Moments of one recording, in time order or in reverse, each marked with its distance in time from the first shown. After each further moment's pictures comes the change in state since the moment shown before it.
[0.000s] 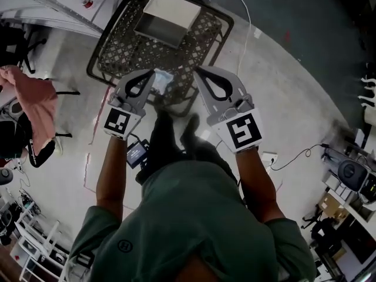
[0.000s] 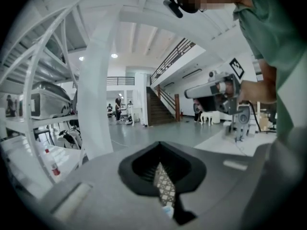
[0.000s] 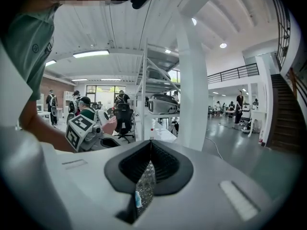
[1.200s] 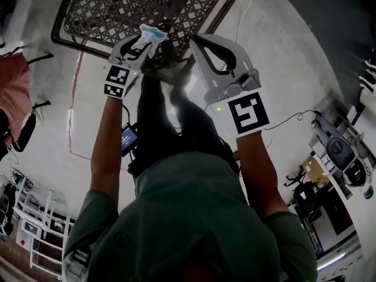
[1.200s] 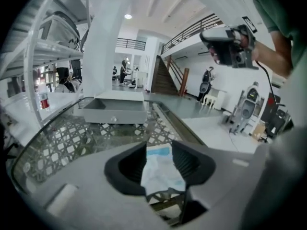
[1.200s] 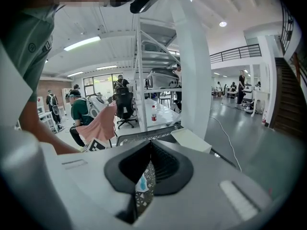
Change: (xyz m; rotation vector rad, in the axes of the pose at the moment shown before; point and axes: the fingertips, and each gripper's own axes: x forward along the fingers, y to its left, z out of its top) left arm 0.058 0.015 -0.302 -0.217 0.354 -0.039; right arm 0.090 0.005 -0.152 0.103 0.197 0.029
